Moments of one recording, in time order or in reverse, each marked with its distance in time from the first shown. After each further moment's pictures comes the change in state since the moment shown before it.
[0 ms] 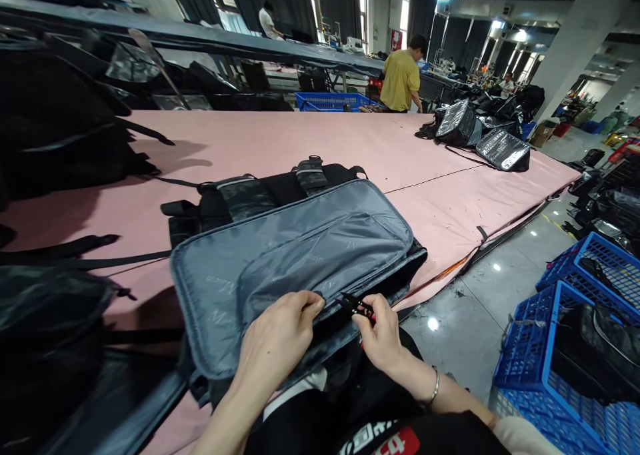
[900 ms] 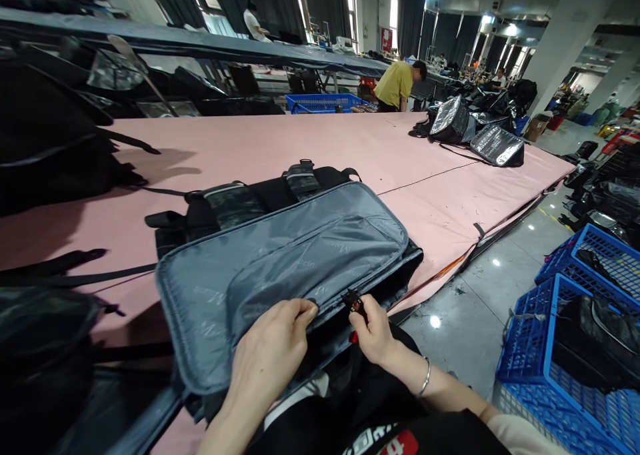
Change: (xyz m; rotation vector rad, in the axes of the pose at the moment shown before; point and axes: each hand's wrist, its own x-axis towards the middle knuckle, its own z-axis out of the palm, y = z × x) left_hand -0.003 0.003 0.000 -0.051 0.036 -0.003; right_hand 0.010 0.016 0.013 0.026 -0.034 -0.077
